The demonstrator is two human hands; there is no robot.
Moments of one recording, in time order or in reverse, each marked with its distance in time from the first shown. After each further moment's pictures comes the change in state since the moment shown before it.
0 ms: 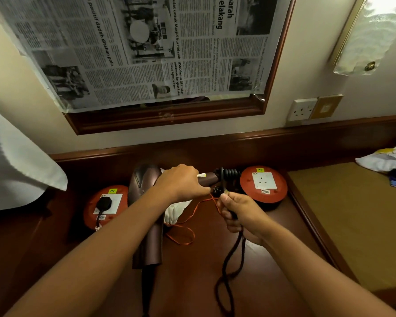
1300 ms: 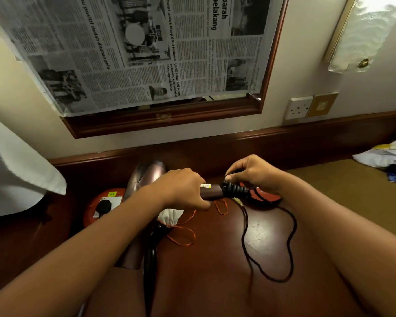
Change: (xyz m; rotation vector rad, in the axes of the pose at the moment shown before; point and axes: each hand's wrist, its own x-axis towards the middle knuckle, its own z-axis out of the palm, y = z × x) left_hand -0.022 0.009 -0.018 0.121 -0.093 0.269; right_hand 0.031 -0.076 -0.043 -0.593 0.015 -0.115
